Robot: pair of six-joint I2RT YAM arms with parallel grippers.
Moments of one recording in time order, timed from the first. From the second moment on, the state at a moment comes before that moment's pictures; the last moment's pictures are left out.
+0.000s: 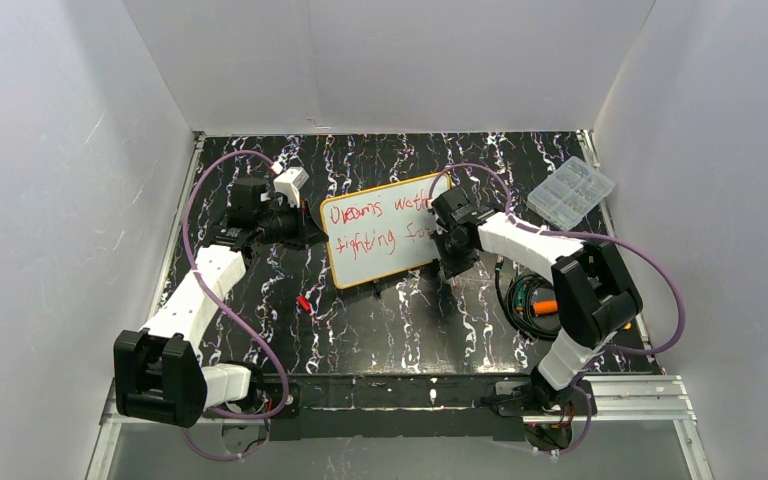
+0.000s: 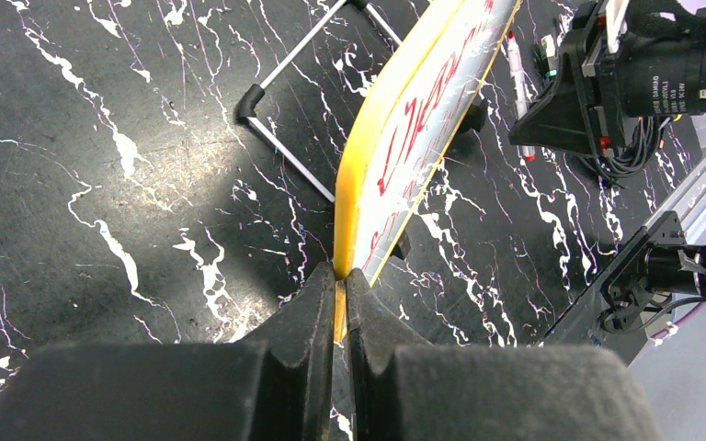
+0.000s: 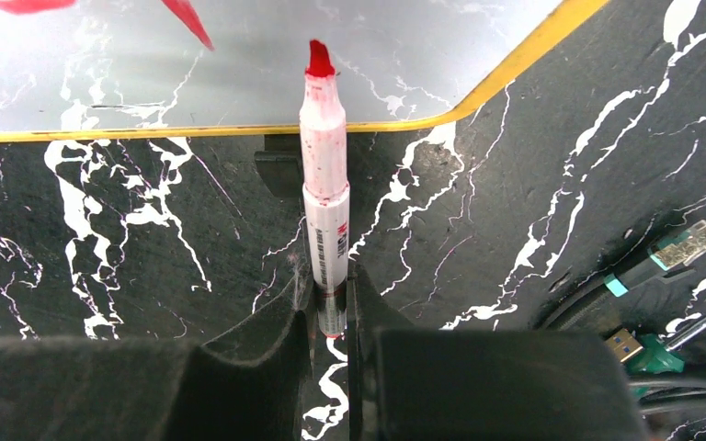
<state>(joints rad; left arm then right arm) -0.17 1.23 0.91 -0.38 0.58 -0.14 0.60 1.67 1.12 -0.68 0.00 0.20</state>
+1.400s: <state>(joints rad) -0.17 1.23 0.91 -0.37 0.58 -0.13 0.60 1.69 1.12 -0.69 0.03 0.18</state>
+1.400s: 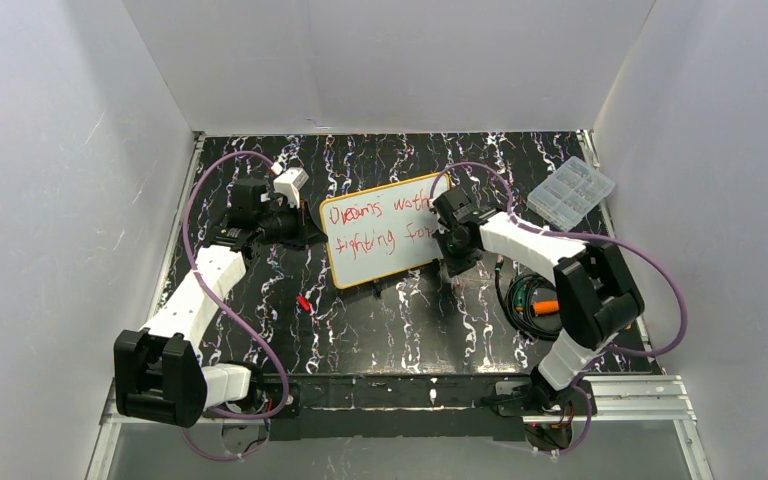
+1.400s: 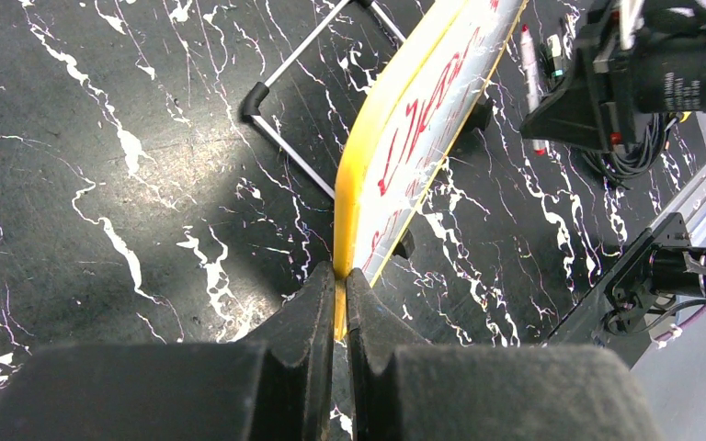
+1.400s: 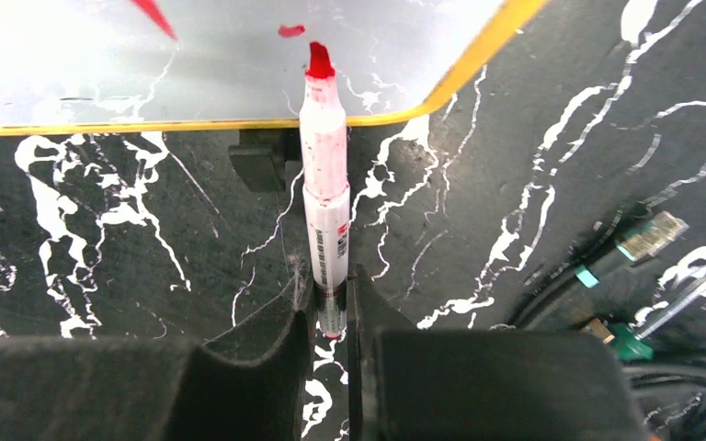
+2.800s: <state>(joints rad) -0.35 0.87 0.84 -0.49 0.26 0.05 0.60 1.28 1.11 -0.71 -0.61 0.10</state>
